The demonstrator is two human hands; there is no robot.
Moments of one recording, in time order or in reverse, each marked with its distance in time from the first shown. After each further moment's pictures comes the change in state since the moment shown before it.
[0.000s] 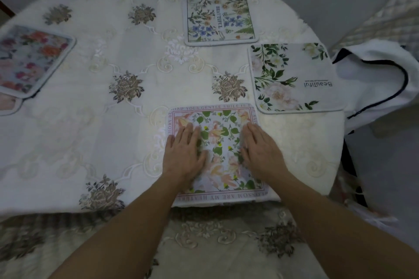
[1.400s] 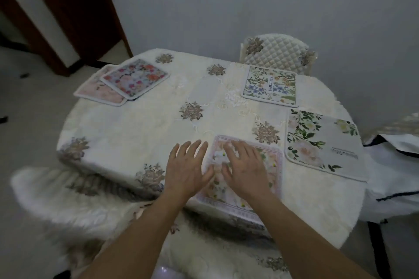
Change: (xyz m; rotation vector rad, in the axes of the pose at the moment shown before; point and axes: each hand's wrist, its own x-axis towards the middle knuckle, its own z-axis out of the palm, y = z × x) left_hand -0.136 0.003 -0.105 0.188 0.515 -0.190; right_hand -0.029 -0.132 -0.120 0.053 0.256 -0.376
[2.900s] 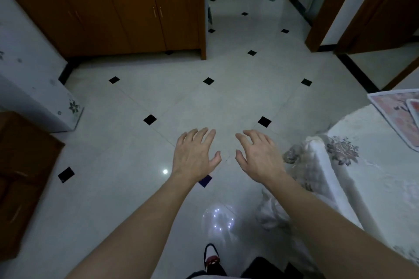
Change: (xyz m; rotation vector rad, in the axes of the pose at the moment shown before) left_hand -0.464 -0.440 -0.134 0.219 0.036 -1.141; right_hand -0.011 -0.660 0.124 0.164 -0.265 -1.137
